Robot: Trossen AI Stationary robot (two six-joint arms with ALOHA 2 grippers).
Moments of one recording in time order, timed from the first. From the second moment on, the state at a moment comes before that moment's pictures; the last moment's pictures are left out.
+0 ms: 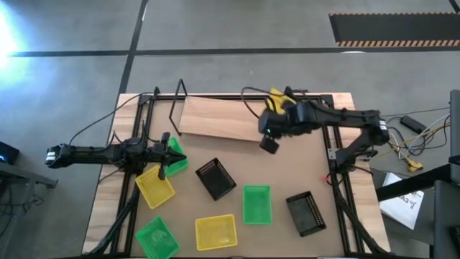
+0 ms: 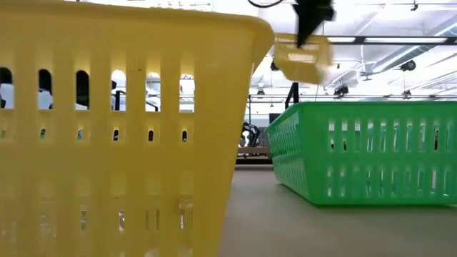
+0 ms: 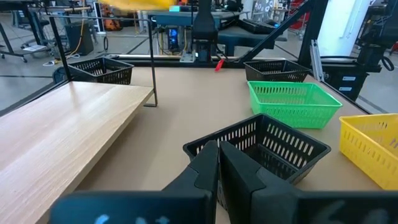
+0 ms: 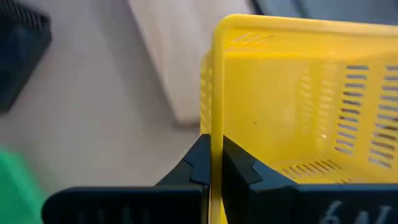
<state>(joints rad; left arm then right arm) 0.04 0.24 0.01 0.05 0.04 -0.02 -0.03 1.63 1.76 -1.36 0.39 0.35</state>
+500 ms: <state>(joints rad) 0.04 0.24 0.01 0.05 0.04 -0.02 -0.22 2.08 1.99 -1.21 0.23 -0.22</state>
